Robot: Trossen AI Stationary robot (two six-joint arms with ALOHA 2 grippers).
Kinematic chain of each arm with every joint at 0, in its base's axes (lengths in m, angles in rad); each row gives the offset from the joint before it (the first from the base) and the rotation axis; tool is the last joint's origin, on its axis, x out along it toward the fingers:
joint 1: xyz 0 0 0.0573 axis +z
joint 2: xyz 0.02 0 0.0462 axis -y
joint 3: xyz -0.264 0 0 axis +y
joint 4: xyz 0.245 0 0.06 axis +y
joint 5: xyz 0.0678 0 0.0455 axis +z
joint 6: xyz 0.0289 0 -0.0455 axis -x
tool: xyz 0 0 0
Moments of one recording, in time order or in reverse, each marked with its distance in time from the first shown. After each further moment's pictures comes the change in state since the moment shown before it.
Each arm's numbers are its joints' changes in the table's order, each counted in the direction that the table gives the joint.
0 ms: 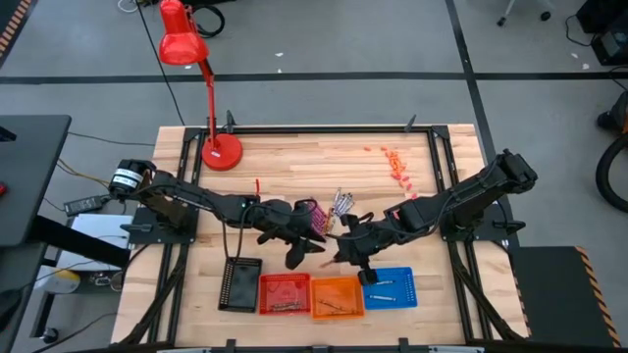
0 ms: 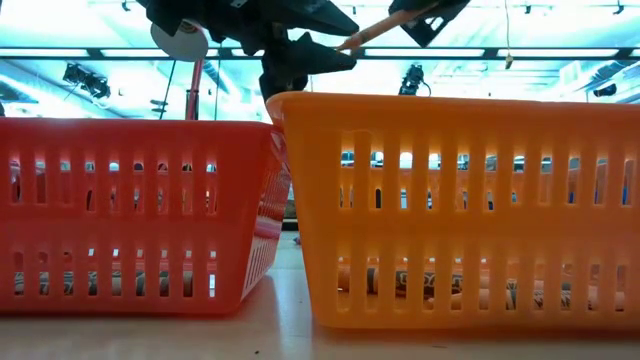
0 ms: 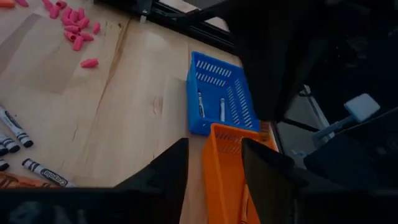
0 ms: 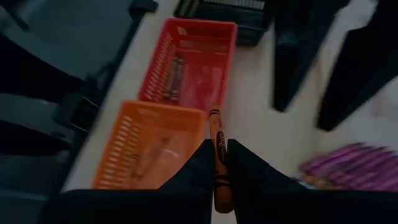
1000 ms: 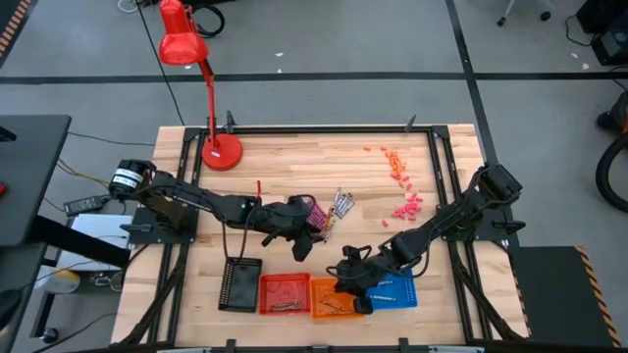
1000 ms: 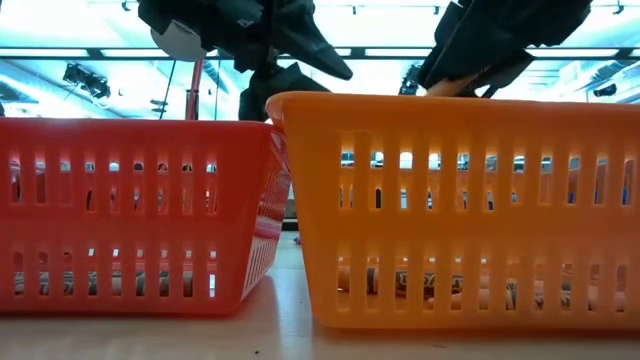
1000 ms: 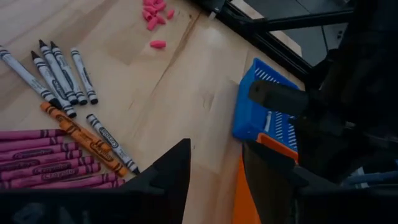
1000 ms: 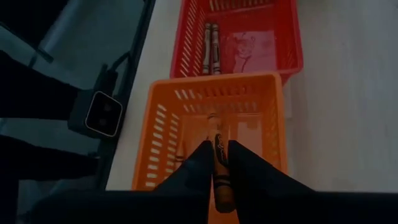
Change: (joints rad) left arm -0.007 0.000 -0.001 0.104 0.199 0.226; right arm 0.136 -0.178 0.154 -0.348 -0.056 -0.303
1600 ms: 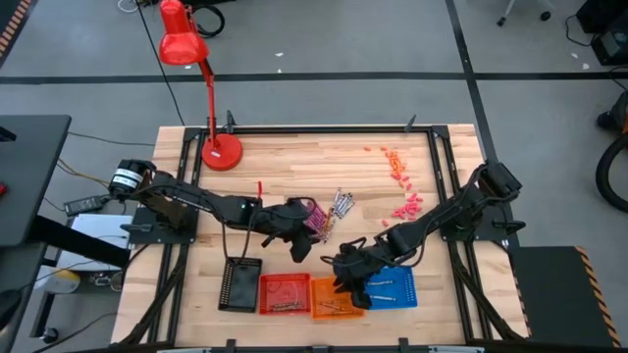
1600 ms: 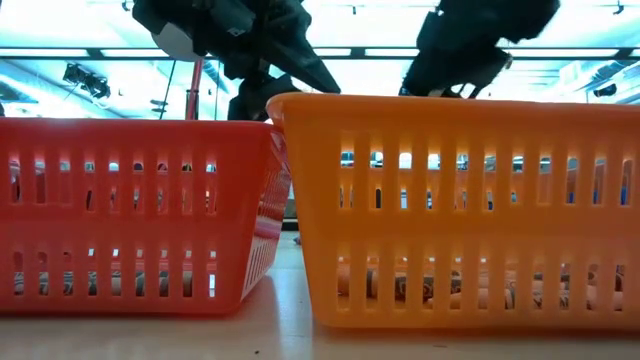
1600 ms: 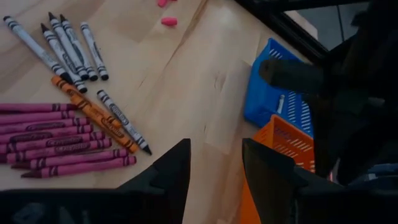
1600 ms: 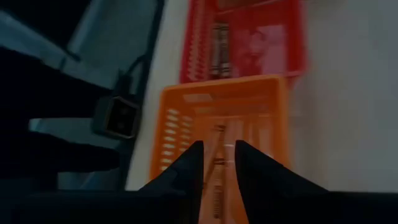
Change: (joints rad) left arm -0.003 0.000 0.000 0.076 -0.003 0.024; right arm -0.067 0.010 -0.030 0.045 0.148 -0.018
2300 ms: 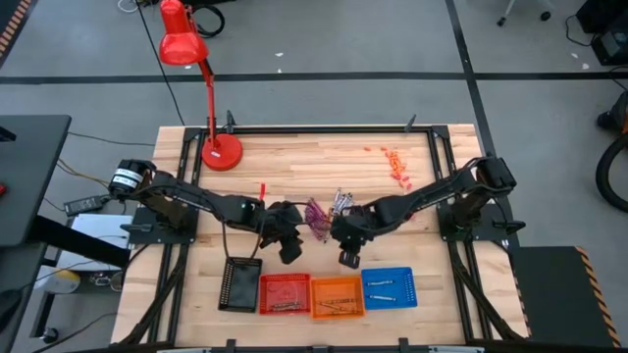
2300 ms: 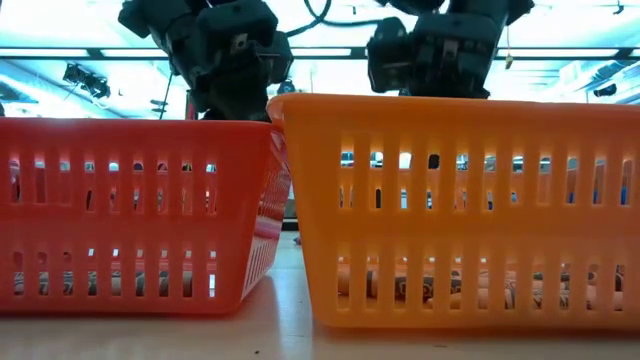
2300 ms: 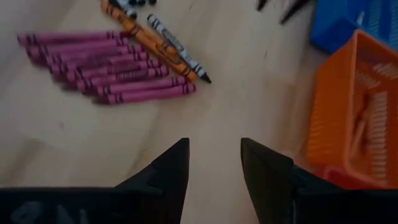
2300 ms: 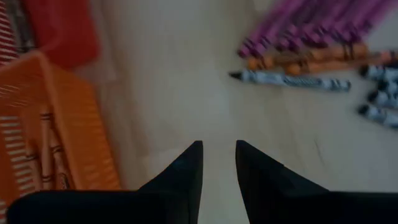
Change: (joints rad) left arm 0.011 0.000 0.000 0.285 -0.010 -0.115; right arm -0.238 0.001 -0.062 0.436 -0.065 -0.041
